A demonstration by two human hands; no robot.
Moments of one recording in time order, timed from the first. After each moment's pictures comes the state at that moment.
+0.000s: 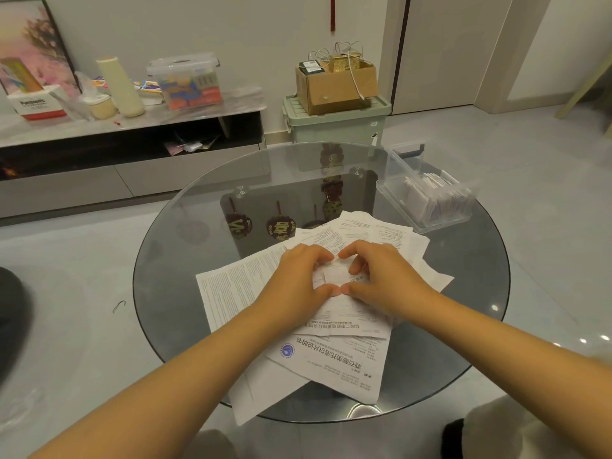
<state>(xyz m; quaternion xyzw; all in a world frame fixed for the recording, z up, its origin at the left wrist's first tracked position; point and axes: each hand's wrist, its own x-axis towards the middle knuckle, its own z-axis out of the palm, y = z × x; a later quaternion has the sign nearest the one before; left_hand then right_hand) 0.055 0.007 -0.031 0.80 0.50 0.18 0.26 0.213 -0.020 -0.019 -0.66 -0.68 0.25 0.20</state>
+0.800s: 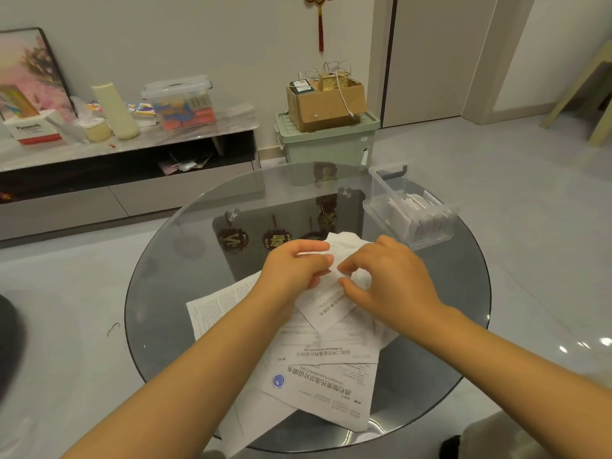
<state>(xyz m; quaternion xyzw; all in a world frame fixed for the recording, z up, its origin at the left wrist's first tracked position) 0.084 0.018 0.017 0.51 0.53 0.36 0.57 0.230 -0.028 0.008 -0.60 -0.75 -0.03 0.27</state>
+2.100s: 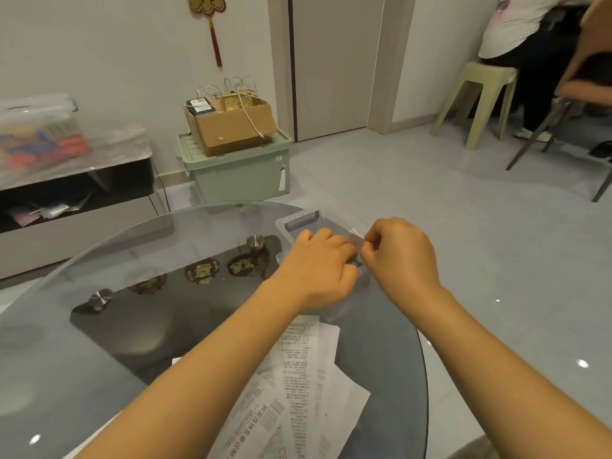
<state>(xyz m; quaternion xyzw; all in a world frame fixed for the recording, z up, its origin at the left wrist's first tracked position) 0.251 0.129 0.024 0.96 0.25 0.09 0.06 0.363 0.057 0.035 -0.83 -0.50 -0.05 0.26</state>
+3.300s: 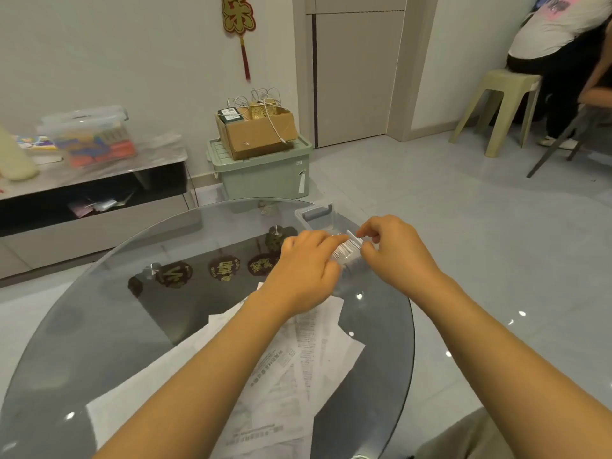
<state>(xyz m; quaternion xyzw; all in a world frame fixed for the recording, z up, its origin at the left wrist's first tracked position) 0.199 0.078 0.040 0.92 0.32 0.15 0.16 0.349 0.023 0.057 -0.77 -0.56 0.08 0.29</state>
